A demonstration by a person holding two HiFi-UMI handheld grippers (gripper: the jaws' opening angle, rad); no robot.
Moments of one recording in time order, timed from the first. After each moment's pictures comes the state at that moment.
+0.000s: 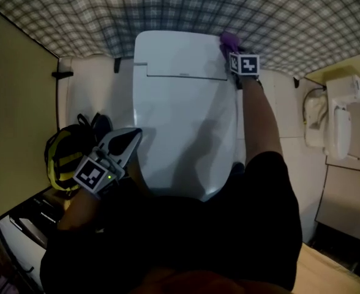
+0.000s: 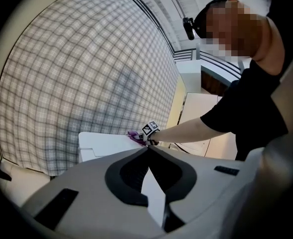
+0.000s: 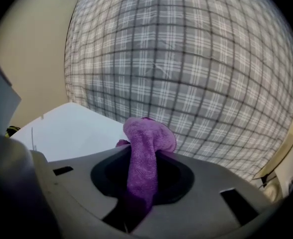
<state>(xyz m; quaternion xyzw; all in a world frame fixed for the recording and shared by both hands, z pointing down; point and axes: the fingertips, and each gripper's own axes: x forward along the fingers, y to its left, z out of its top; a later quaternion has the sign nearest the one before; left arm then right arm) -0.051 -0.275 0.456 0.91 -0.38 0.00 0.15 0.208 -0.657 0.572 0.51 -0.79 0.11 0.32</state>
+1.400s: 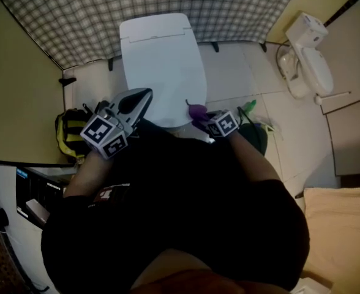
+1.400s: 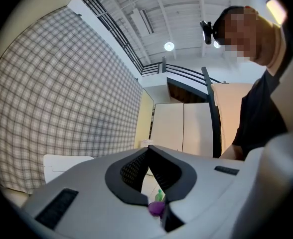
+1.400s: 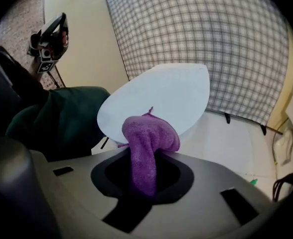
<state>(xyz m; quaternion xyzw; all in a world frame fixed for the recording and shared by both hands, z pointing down) 0.059 0.002 0.339 0.96 -0.28 -0.04 0.04 0.233 -0.025 0.647 0.33 -0.84 0.24 0.37</state>
